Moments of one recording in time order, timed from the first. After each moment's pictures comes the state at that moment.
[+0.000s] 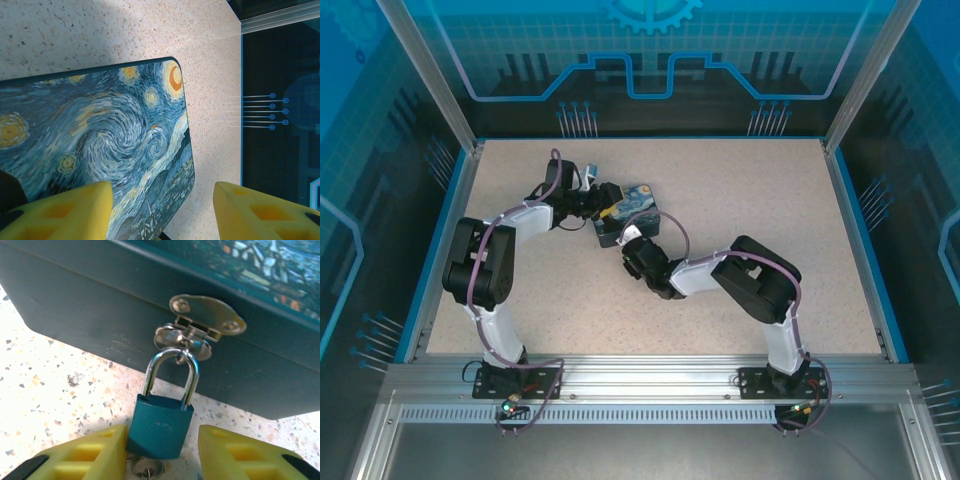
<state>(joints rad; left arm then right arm) -0.17 1.87 1.16 0.01 0.70 -0.77 0.89 2.00 0.98 0.30 0.47 0.04</state>
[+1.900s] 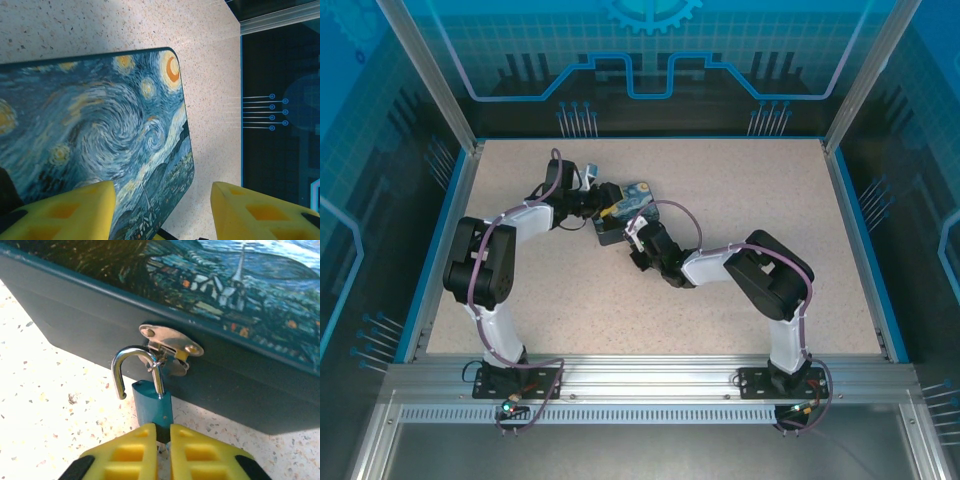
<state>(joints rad) -0.17 1.87 1.16 0.02 0.70 -0.77 0.79 1.96 0.97 0.33 0.22 -0.01</state>
